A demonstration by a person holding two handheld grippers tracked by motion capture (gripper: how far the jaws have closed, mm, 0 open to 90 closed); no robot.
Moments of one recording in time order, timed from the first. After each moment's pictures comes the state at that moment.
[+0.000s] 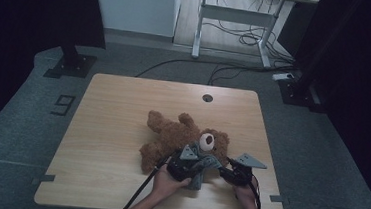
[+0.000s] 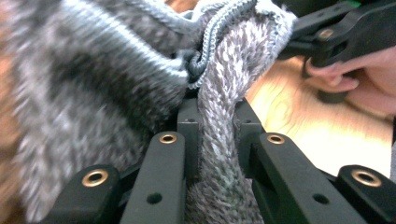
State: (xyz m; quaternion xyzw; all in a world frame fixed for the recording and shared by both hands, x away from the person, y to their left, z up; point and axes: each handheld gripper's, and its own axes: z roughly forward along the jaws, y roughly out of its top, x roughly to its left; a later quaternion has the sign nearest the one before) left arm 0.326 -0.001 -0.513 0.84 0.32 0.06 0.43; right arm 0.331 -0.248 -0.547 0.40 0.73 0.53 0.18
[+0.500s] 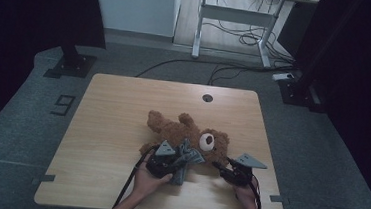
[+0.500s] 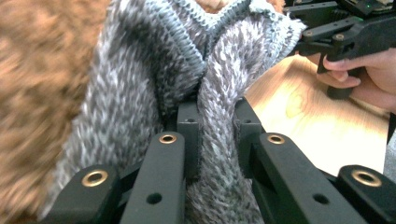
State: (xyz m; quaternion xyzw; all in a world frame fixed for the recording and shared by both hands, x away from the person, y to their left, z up) left arm 0.321 0.061 -0.503 0.82 0.34 0.06 0.46; right arm 0.331 -0.249 -0.548 0.40 0.73 0.53 0.18
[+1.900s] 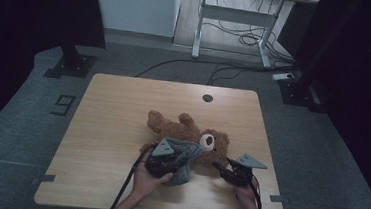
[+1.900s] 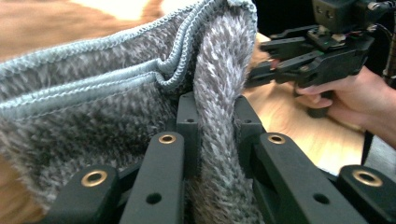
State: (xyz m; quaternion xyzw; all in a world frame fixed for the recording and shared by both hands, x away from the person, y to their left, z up) left arm 0.318 0.048 -0.485 0.81 0.32 0.07 0.49; right arm 0.331 -0.249 -0.549 0.39 0.73 0.53 0.17
